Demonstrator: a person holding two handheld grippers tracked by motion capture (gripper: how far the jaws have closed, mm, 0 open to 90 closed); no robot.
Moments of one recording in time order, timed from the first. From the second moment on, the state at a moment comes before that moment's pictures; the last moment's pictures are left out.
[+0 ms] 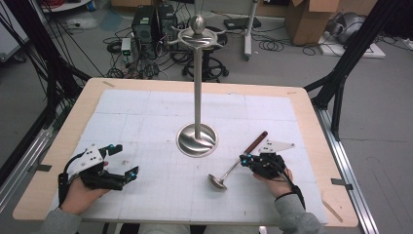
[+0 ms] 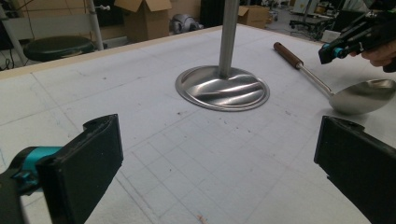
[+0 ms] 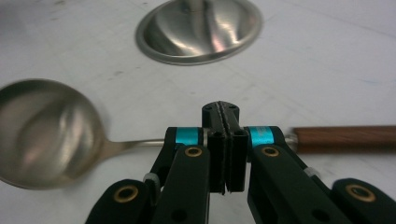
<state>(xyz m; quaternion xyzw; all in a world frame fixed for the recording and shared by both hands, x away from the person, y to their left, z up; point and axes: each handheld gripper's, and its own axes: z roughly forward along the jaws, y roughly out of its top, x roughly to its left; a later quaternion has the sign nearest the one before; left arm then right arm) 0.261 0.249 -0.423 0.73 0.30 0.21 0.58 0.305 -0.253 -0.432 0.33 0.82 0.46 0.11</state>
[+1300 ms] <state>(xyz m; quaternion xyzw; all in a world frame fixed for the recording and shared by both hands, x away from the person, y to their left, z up) 0.260 0.251 -0.421 0.73 0.30 0.21 0.58 0.304 -0.200 -0.446 0.28 0.87 0.39 0.08</state>
